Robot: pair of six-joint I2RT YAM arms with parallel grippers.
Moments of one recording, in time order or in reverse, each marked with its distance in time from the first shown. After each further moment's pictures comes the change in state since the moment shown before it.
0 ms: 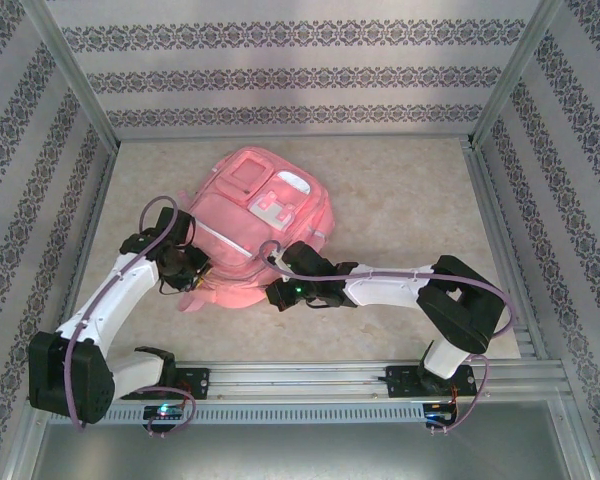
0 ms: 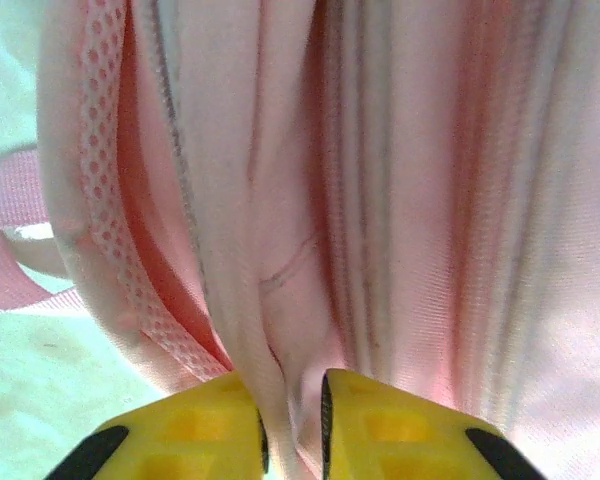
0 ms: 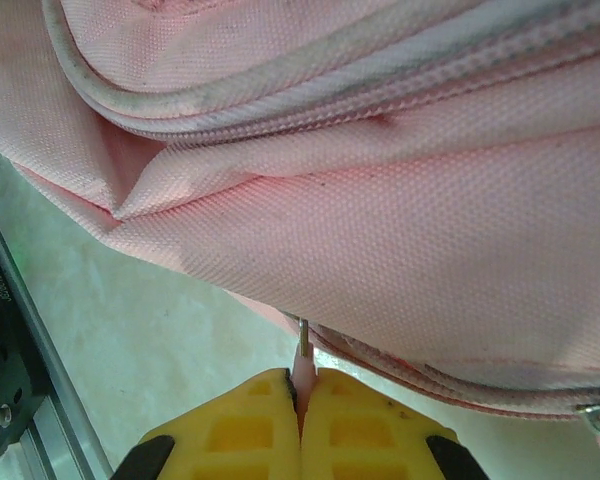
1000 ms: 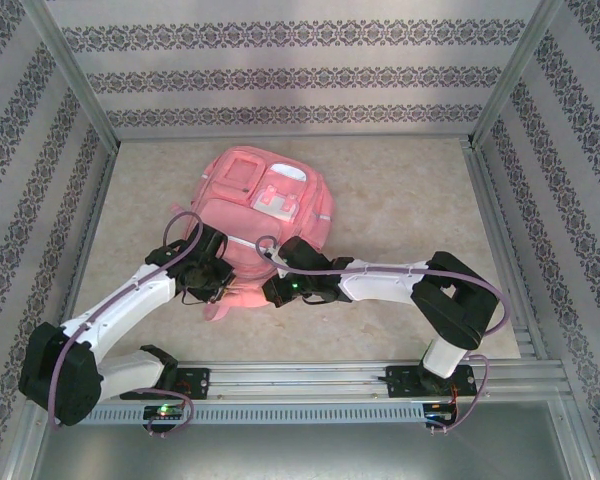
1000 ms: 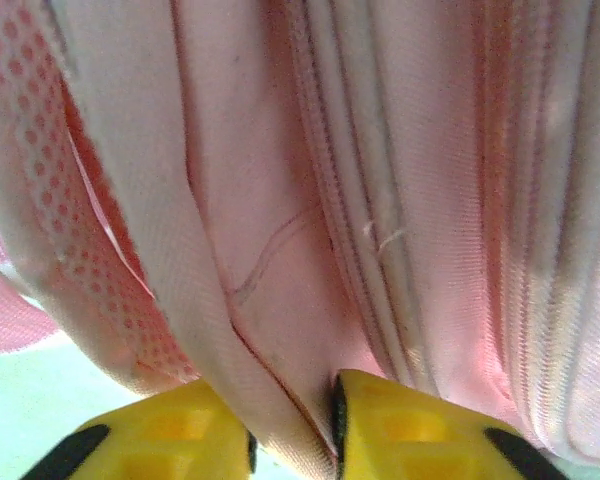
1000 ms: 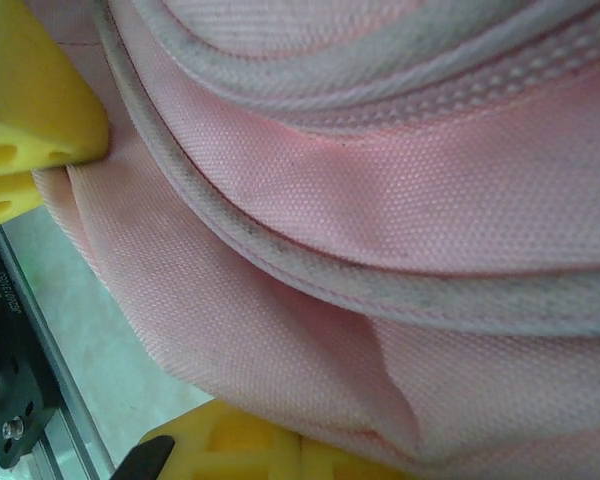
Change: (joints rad) left arm -0.249 -0.006 -0.103 0.134 -0.050 -0.317; right arm -0.013 0.040 0.056 -0.027 -0.027 0.000
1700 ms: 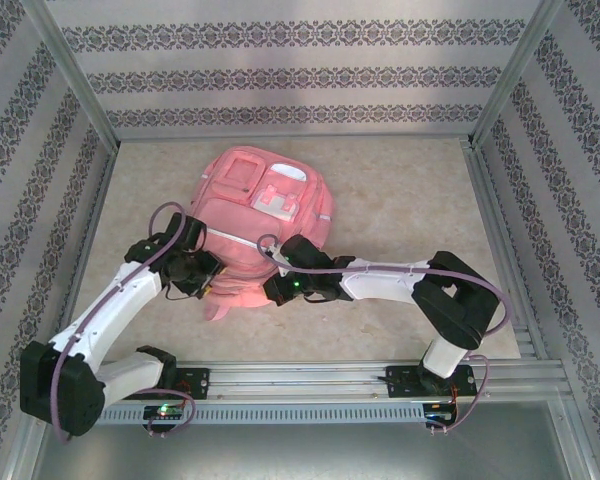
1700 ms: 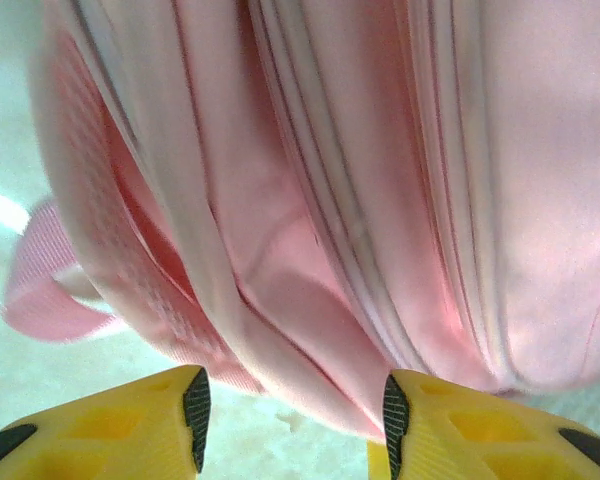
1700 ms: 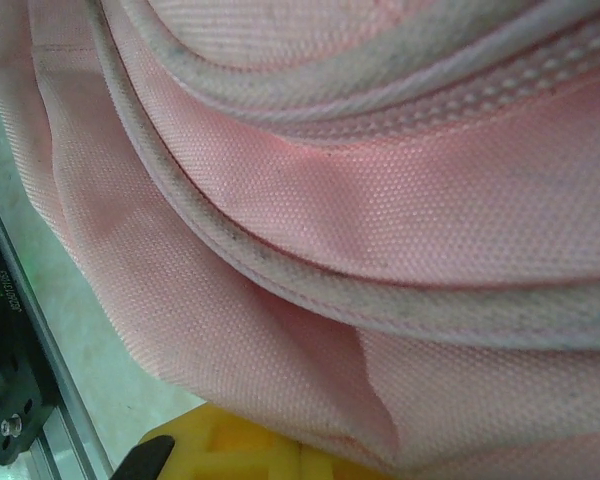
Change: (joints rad) left arm 0.073 -0.051 0.076 -0.123 0.071 0.158; right arm -0.015 0.000 0.000 0.003 -0.016 -0.018
